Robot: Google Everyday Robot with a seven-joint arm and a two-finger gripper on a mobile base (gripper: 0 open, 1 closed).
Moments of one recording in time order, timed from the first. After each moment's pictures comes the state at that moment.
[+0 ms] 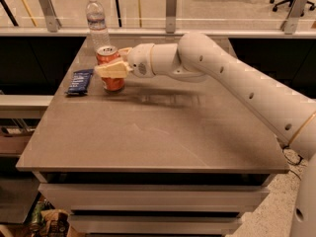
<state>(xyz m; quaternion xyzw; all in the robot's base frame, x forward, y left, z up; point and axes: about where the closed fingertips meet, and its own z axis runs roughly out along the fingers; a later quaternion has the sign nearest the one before) 0.671 0.138 0.889 -0.46 0.62 0.39 0.50</state>
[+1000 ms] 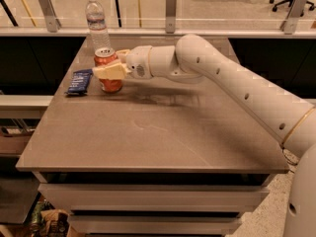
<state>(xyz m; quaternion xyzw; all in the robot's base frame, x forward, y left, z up) 0.671 0.146 0.879 -0.46 0.62 0.40 0.50</state>
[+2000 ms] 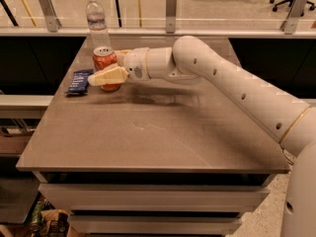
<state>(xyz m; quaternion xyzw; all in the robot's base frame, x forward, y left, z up) 0.669 0.152 0.879 -0.46 0.61 0.41 0.49</state>
